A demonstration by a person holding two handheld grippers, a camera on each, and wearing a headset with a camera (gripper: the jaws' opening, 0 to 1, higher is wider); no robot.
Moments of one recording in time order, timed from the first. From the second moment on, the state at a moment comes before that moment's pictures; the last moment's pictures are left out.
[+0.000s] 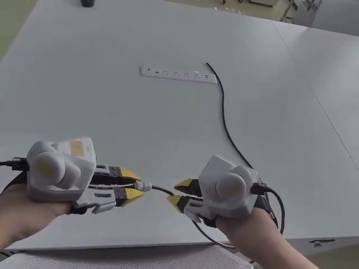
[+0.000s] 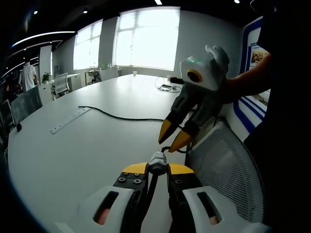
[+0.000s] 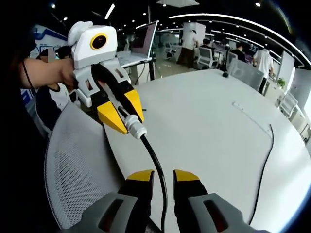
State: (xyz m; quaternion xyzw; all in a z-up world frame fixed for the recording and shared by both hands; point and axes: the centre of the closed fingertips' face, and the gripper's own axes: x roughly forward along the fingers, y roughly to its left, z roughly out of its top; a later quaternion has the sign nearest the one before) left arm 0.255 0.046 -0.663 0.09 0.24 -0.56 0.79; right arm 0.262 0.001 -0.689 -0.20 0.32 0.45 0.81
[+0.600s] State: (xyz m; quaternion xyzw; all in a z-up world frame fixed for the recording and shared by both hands) left arm 0.252 0.042 -0.662 0.09 0.24 -0.57 0.78; right arm 0.257 0.038 -0.683 -0.34 0.26 0.51 0.74
